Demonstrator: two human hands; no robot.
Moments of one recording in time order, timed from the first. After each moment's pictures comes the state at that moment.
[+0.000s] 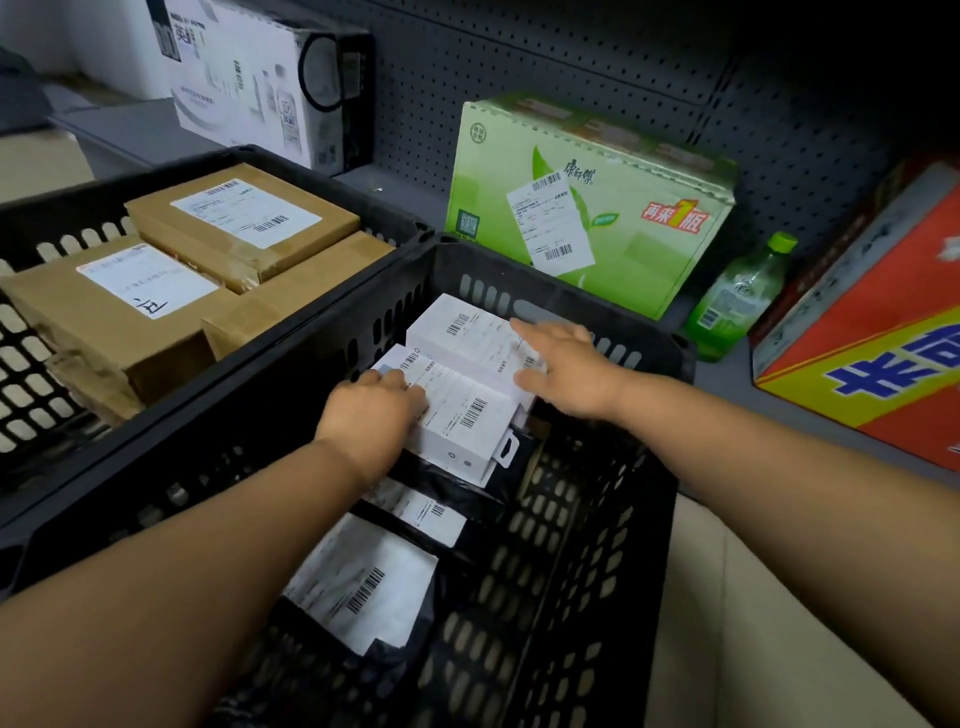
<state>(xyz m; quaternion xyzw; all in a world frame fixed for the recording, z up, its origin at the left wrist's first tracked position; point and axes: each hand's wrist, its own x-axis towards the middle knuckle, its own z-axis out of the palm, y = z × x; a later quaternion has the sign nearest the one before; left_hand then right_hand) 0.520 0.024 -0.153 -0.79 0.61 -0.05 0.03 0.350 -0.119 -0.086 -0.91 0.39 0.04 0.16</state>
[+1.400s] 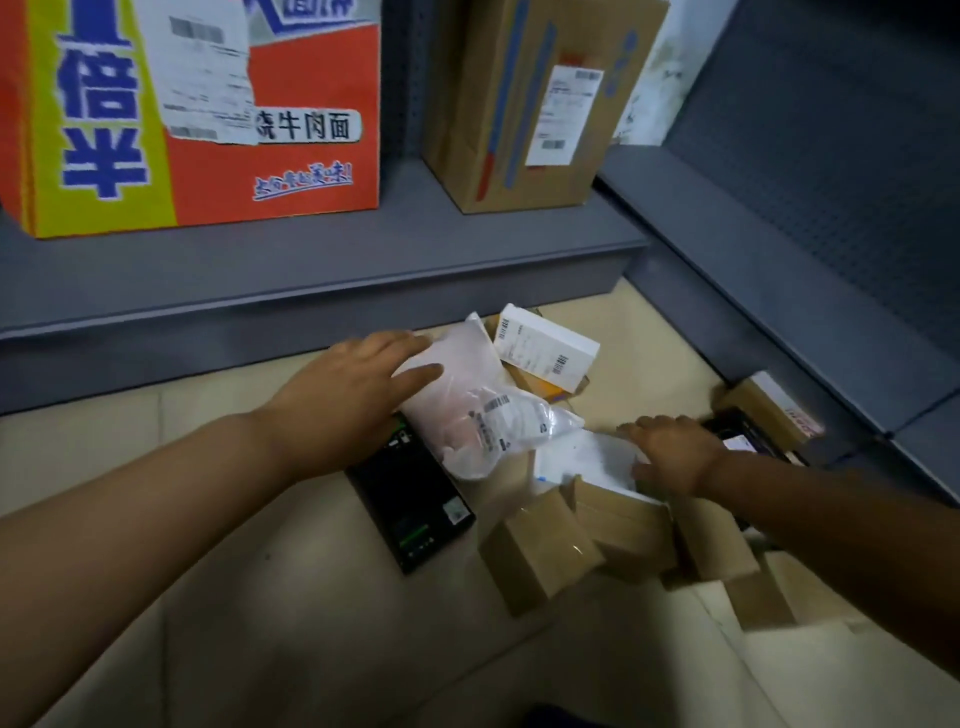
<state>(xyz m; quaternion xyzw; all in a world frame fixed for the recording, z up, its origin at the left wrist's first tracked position) -0.103 -0.014 -0.127 -0.25 0.96 -0.06 -0.08 -0.454 0.126 -0.164 -0.63 0.71 0.30 0.03</state>
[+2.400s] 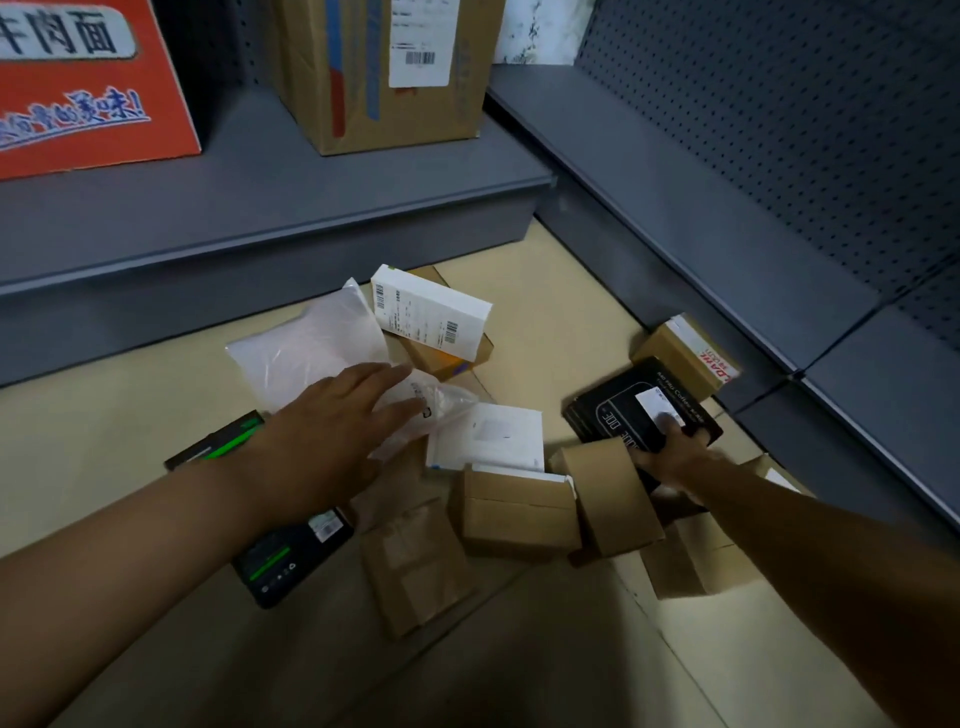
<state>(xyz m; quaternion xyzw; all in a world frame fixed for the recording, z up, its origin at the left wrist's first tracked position) -0.233 0.015 -0.186 -0.17 0.98 0.03 -0.05 -0.593 0.205 -0.235 -0.21 0.95 0.01 0.25</state>
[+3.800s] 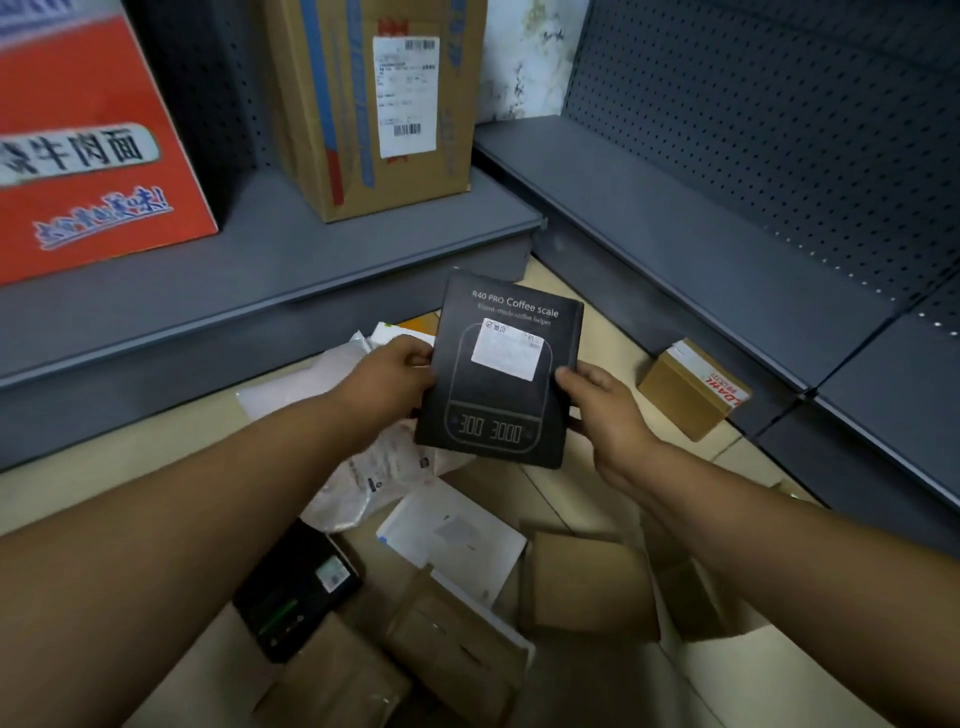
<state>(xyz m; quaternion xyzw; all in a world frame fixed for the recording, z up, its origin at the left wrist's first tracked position) -0.331 -0.006 -0.134 -0.43 0.66 0.60 -0.14 -0.499 0.126 -0.153 -0.22 0.69 -0.59 0.36</state>
